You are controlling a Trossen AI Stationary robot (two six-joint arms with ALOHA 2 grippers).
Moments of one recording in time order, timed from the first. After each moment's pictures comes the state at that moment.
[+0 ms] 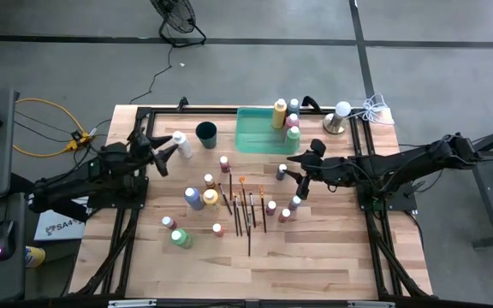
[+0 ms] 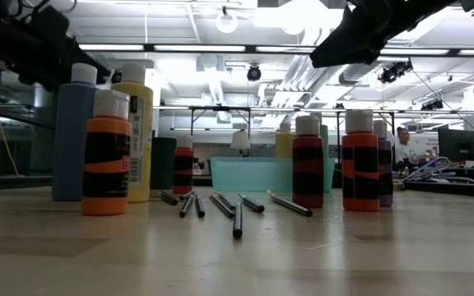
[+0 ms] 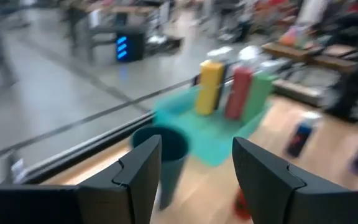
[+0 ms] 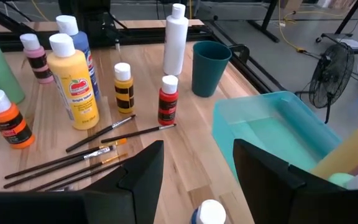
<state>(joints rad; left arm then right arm) 0.27 0.07 0.28 -0.32 -0.41 -0.18 0.14 1.07 0.68 -0.05 0.49 0.13</state>
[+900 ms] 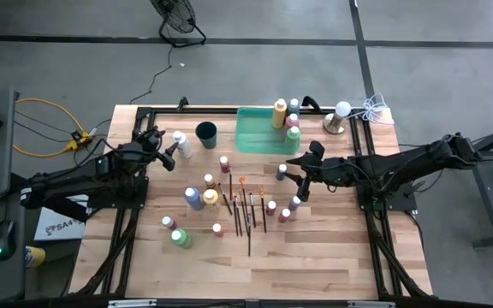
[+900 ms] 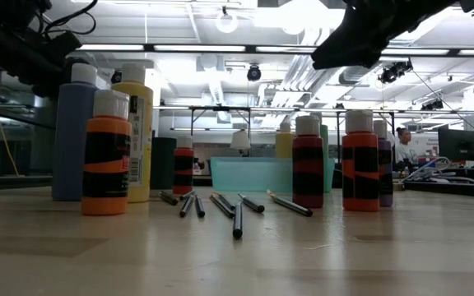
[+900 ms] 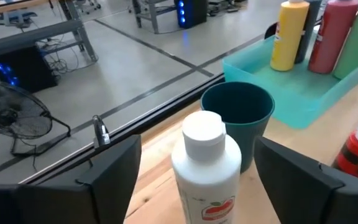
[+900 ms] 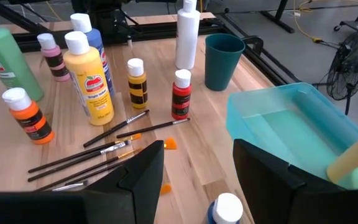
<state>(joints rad) 0.27 0.23 0.28 -0.37 -0.64 -0.11 0.14 1.07 0.68 -0.06 0.44 0.18</state>
